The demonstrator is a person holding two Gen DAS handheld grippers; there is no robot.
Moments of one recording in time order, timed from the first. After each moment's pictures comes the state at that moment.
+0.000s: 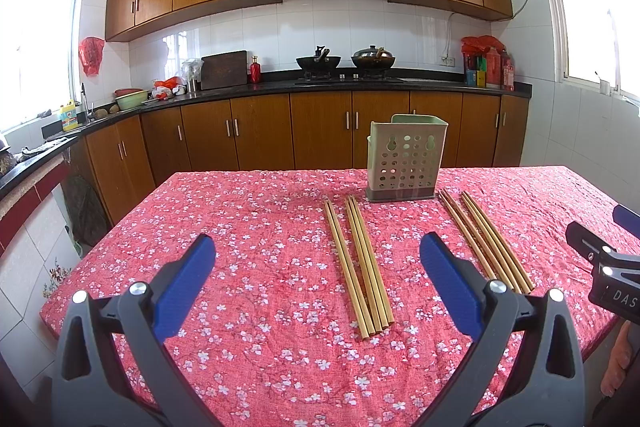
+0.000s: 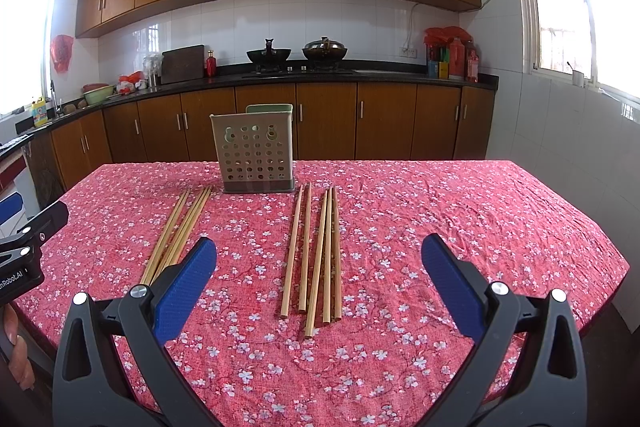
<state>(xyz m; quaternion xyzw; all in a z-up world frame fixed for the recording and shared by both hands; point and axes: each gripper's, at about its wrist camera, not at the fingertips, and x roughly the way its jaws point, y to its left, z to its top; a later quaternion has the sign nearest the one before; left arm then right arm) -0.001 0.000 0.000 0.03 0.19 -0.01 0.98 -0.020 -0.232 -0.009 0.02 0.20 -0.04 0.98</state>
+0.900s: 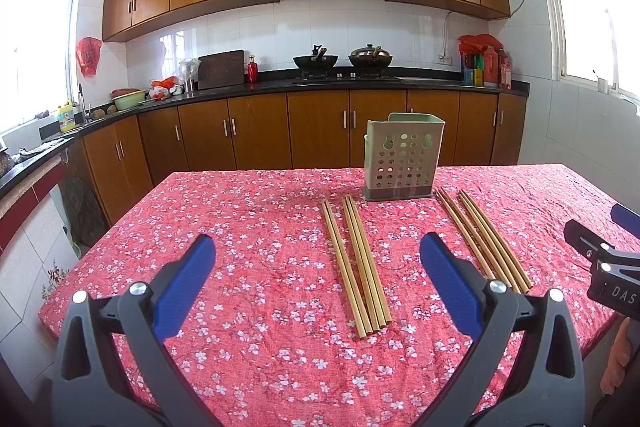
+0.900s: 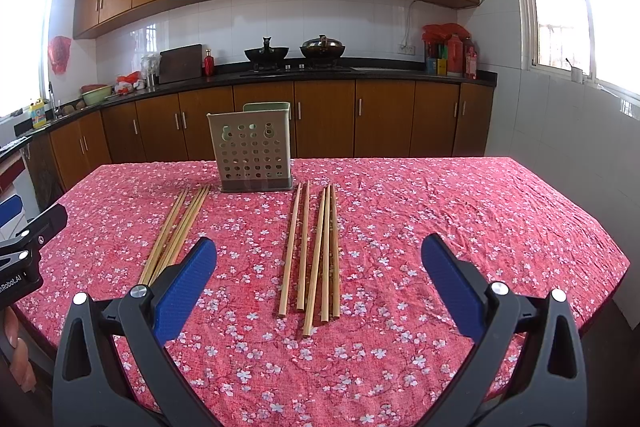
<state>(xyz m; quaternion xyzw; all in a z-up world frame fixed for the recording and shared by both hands) 0.001 -0.007 -0.004 0.03 0.19 -0.01 0.98 -0.019 -0.237 -0.011 0.02 0.21 -0.04 0.98</state>
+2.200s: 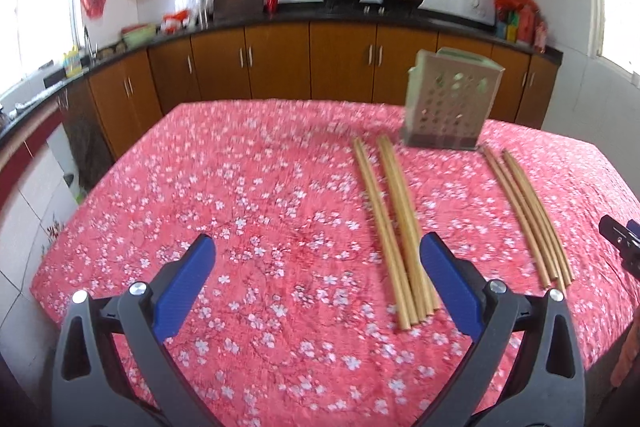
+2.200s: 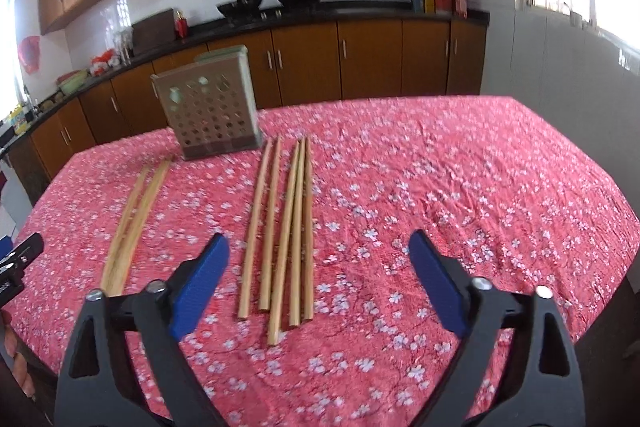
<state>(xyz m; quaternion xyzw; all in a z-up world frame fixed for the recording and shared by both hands) 0.074 0.022 -0.039 0.00 0.33 0.03 0.94 0.046 -0.276 -0.039 0.07 0.32 -0.06 0.94</state>
